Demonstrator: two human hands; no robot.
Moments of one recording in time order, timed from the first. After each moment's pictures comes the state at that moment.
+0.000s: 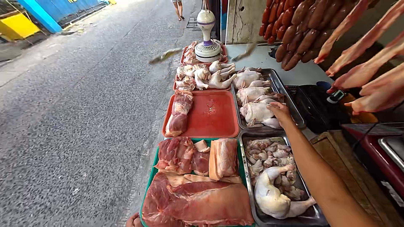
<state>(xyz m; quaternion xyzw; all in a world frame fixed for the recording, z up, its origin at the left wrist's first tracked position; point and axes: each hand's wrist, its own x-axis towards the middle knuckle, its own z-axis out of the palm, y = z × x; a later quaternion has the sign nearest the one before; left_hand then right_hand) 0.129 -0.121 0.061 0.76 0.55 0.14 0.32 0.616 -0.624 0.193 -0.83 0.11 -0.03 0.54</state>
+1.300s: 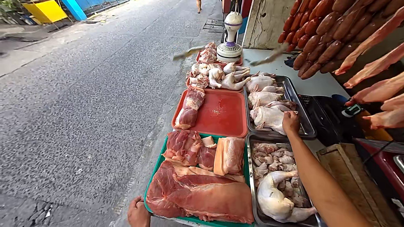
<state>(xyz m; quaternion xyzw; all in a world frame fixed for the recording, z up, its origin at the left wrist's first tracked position) 0.135 -0.127 0.071 0.71 0.58 0.17 0.36 0.609 -0.611 0.180 -0.93 0.15 -0.09 0.33</state>
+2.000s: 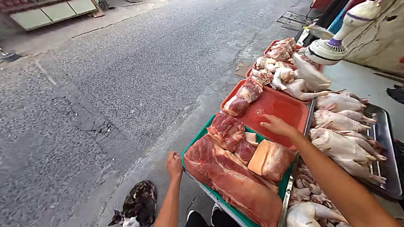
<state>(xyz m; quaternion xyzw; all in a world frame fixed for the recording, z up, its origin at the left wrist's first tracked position) 0.139 -0.119 0.064 0.67 0.61 0.18 0.39 0.563 -0.339 0.217 -0.87 -0.37 0.30 0.14</state>
